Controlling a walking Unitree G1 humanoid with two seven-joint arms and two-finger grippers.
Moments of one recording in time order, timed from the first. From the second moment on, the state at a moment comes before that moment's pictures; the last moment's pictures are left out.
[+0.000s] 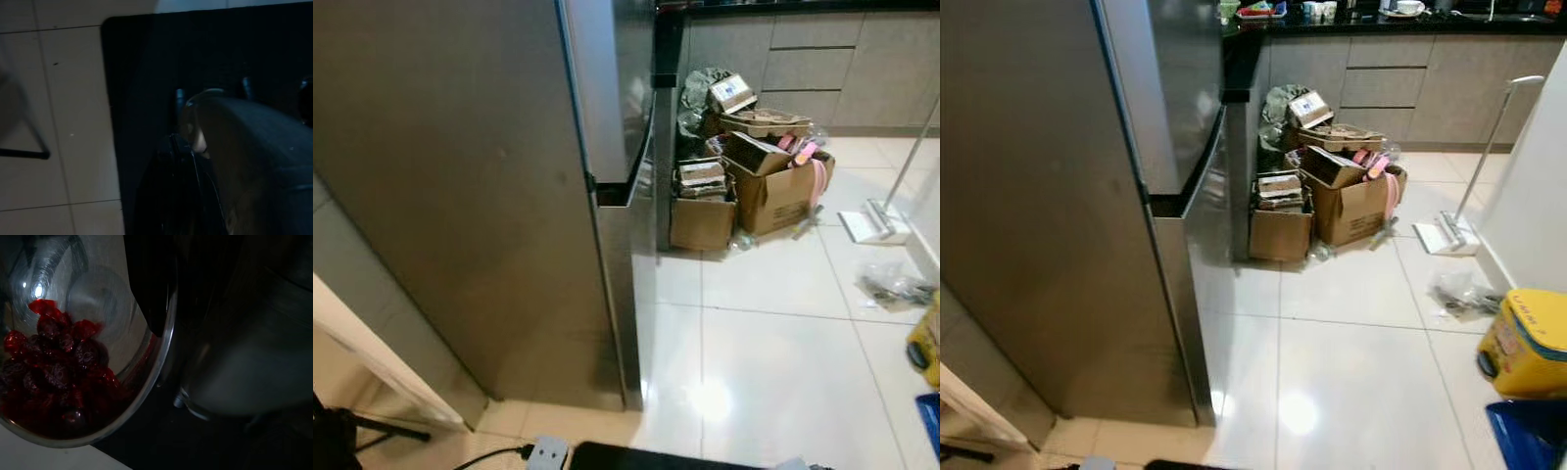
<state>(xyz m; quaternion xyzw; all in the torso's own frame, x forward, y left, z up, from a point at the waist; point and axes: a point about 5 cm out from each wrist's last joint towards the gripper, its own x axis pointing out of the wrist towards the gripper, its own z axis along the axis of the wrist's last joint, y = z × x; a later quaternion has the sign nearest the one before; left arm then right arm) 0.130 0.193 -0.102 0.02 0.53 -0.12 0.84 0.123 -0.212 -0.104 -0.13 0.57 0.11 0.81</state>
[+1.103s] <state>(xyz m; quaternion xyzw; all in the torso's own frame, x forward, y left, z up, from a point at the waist) 0.134 0.189 -0.101 0.00 0.52 -0.10 0.85 0.111 -0.225 -0.105 -0.13 0.59 0.11 0.79</state>
